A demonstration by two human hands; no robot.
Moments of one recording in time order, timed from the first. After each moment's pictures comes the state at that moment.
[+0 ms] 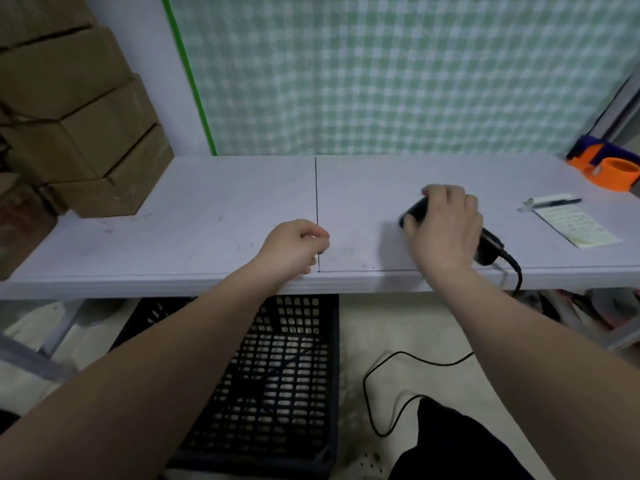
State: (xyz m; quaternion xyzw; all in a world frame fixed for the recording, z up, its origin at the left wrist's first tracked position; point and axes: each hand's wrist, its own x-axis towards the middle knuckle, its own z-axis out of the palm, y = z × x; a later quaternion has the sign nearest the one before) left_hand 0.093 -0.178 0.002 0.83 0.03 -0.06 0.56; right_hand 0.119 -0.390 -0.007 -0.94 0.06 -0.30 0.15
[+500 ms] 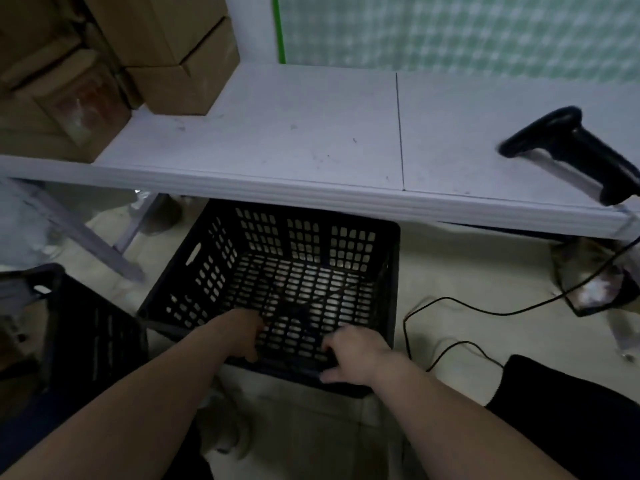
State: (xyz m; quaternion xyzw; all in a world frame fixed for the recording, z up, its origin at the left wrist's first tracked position) left_hand -0.047 -0.015 -0.184 0.91 0.01 -0.42 0.02; right_hand -0.035 -0.236 -0.195 -0.89 -0.31 0.33 0.03
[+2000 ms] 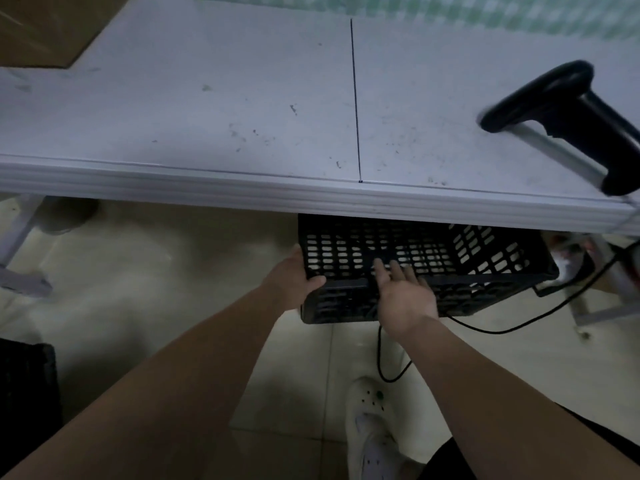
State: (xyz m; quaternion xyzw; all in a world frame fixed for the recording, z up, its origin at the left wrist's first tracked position) left_hand 0.094 -0.142 -0.254 0.90 0.04 -0.21 0.37; right_hand 0.076 -0.342 -0.238 -0.97 -0.05 0.22 -0.05
